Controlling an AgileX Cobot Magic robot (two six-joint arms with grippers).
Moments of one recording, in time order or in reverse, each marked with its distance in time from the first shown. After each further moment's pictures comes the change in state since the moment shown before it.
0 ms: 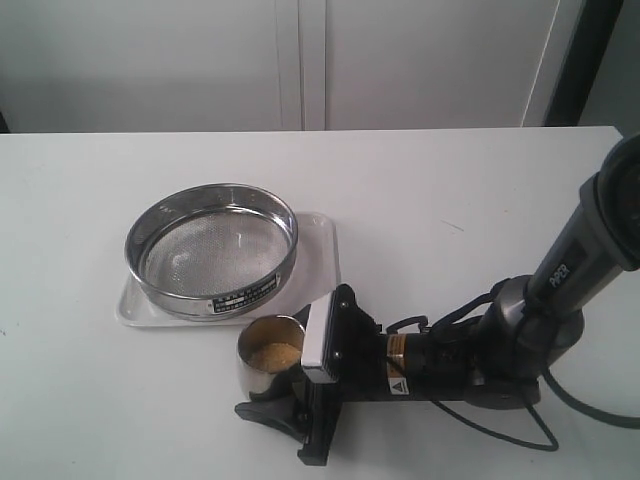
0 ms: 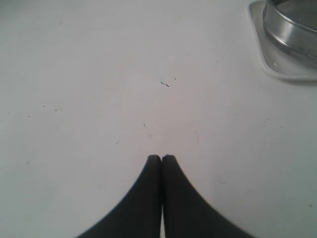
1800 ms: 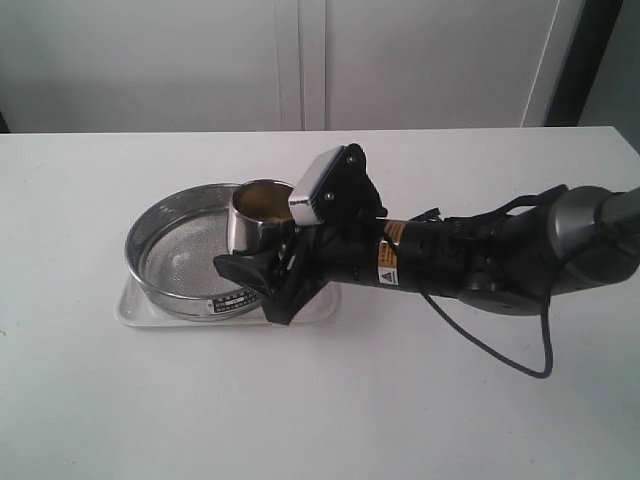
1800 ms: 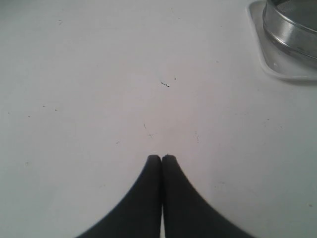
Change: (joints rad) left arm 0.000 0.000 0.000 0.000 0.000 0.000; right arm 0.000 -0.299 -0.112 0.071 0.217 0.372
